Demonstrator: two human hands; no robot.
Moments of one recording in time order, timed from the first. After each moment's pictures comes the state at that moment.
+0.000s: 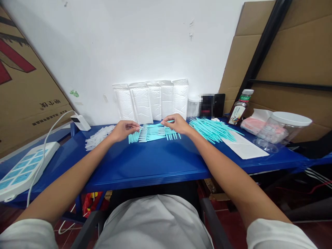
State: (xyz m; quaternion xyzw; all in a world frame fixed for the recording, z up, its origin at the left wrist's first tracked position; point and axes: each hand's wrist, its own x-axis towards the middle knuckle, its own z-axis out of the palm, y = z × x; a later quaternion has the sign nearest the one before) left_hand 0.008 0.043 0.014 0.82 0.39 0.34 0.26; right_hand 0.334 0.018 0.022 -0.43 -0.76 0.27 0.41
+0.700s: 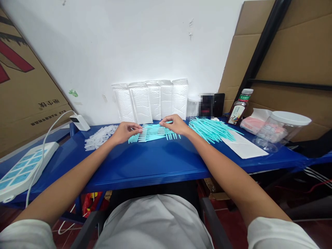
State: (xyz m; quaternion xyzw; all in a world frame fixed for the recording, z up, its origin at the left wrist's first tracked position) left_hand 0.018 0.037 0.005 0.82 0.39 0.35 0.25; right_hand 0.327 0.018 0.019 -0.43 -0.76 0.27 0.41
